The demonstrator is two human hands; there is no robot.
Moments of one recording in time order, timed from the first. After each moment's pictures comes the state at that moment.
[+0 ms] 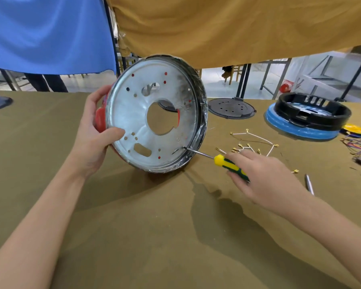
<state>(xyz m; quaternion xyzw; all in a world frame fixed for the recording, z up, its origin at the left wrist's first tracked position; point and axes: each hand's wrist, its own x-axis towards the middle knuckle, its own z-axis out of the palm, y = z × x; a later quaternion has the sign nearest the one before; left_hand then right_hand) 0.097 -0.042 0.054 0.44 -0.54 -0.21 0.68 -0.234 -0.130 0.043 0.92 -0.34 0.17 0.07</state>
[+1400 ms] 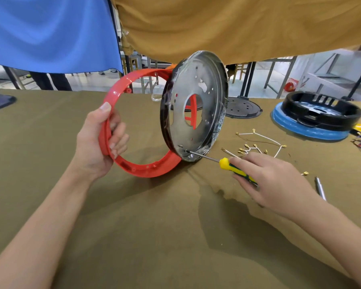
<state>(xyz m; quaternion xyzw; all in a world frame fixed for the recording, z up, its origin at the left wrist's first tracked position) 0.081 -0.037 0.064 0.40 -0.45 -0.36 0.71 -0.236 -0.139 0.031 0.93 -0.24 0.25 0.11</state>
